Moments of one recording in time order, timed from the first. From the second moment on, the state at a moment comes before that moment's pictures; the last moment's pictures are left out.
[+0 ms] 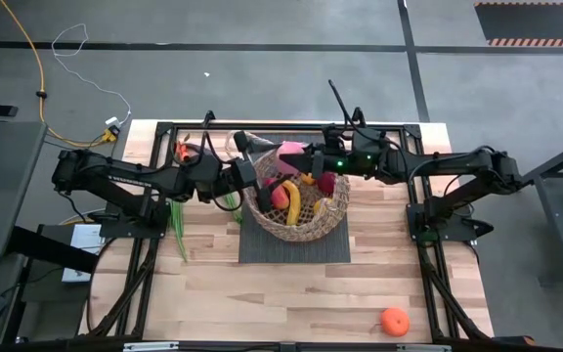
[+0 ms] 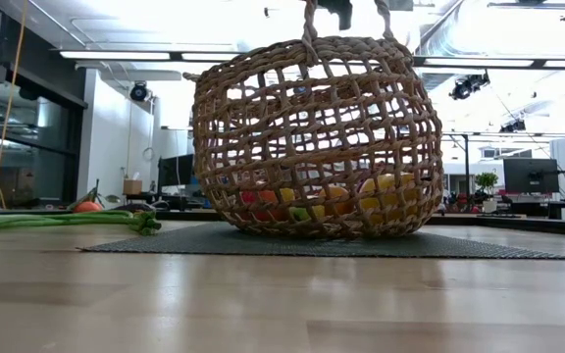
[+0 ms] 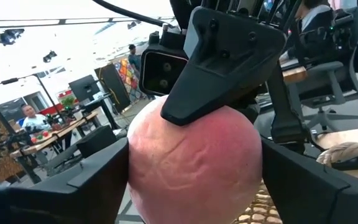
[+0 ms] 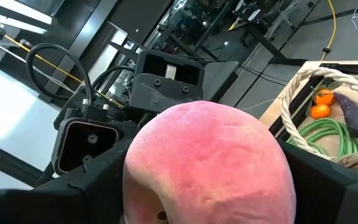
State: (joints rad) left arm 0.05 1.36 1.04 0.38 -0.45 0.42; right arm -0.06 1.39 1.14 0.27 0.03 0.89
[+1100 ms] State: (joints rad) left arm 0.05 1.36 1.04 0.39 -0.45 0.42; right arm -0.08 1.38 1.14 0.26 0.03 0.92
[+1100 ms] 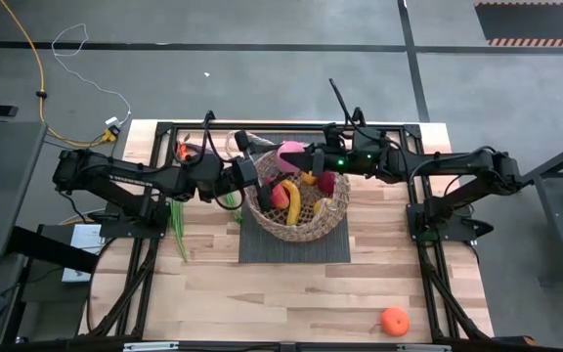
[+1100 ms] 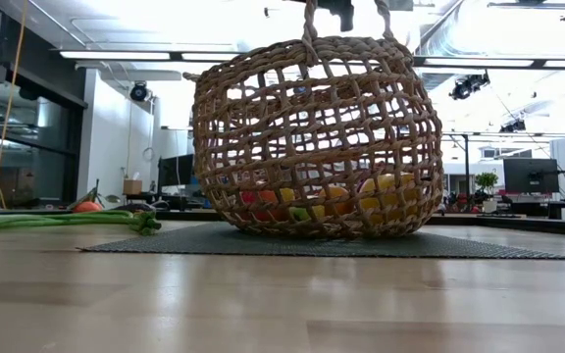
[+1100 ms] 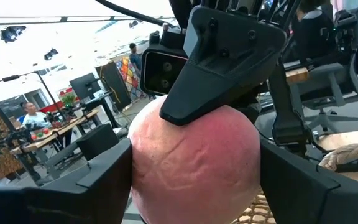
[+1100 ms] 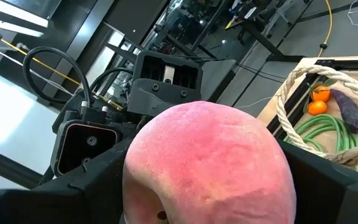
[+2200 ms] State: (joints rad) left arm 0.14 1.17 1.04 0.03 -0.13 0.00; right arm -0.17 1.01 1.14 -0.22 0.08 0.44
